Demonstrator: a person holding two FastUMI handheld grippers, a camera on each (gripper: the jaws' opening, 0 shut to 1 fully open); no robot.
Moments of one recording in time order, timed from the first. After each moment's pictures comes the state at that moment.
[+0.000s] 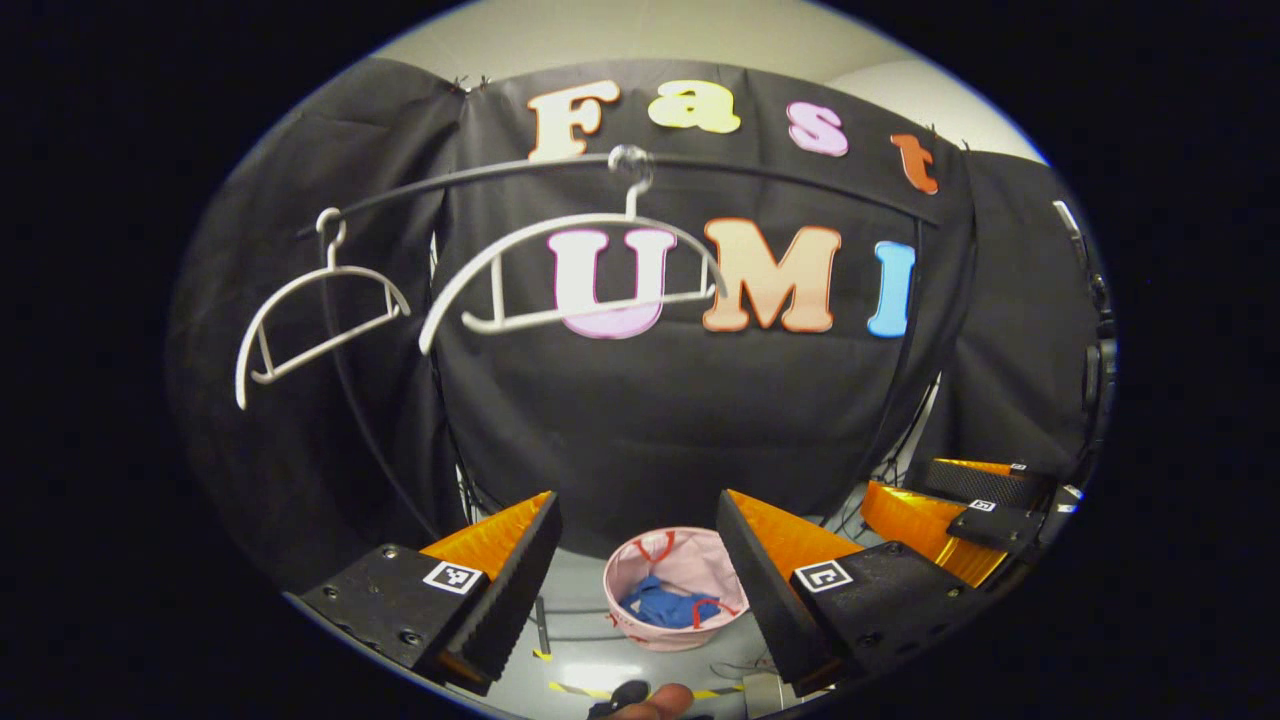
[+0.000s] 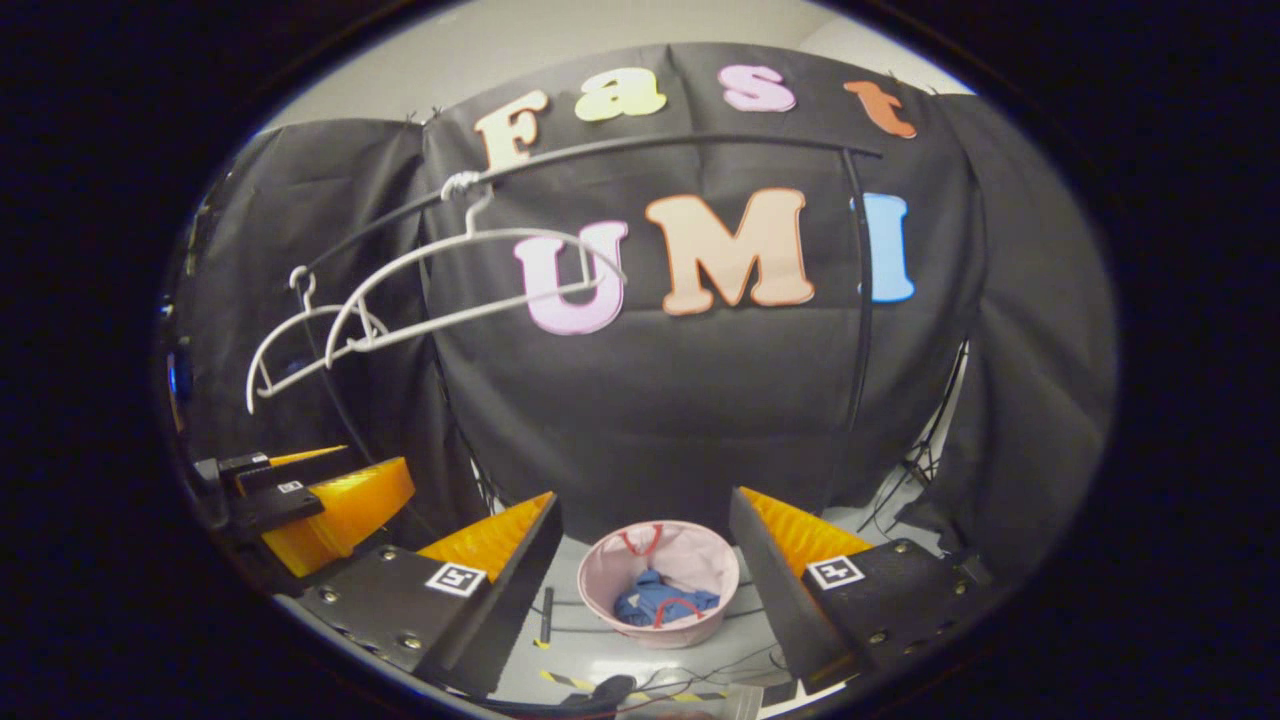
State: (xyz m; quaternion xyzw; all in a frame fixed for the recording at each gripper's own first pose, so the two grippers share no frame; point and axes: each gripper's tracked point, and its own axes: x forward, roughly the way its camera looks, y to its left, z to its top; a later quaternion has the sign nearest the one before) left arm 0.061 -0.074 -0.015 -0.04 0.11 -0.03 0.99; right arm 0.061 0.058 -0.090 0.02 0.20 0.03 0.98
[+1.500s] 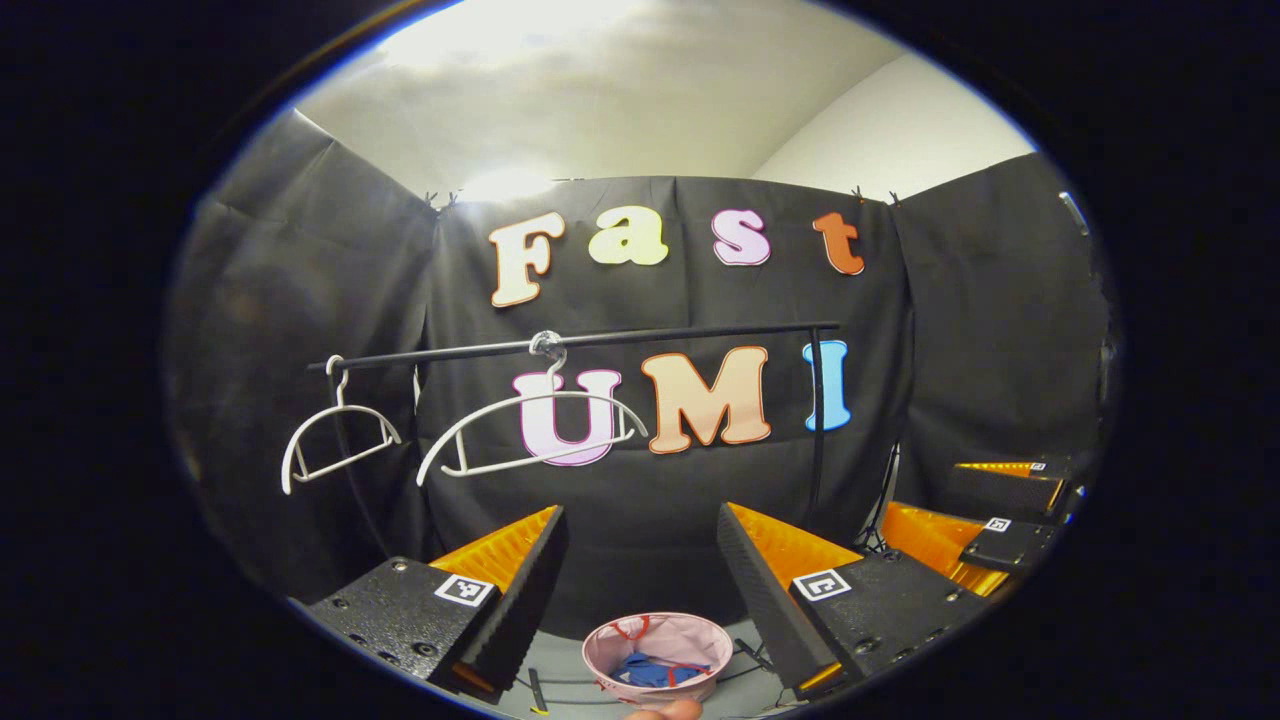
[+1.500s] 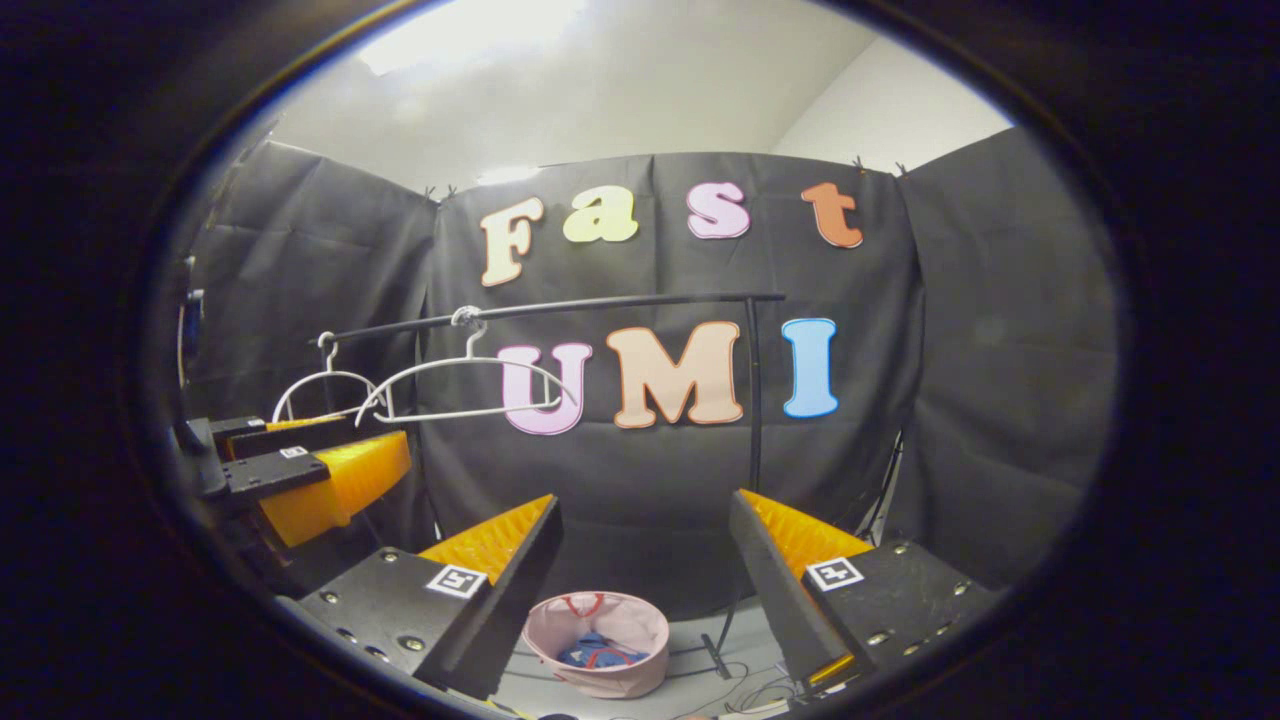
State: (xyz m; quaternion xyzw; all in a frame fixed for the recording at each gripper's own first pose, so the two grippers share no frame) left arm -0.014 -0.139 0.053 -0.01 -0.05 -0.07 1.00; right arm -0.035 -0.034 0.005 -0.02 0.04 0.01 1.00
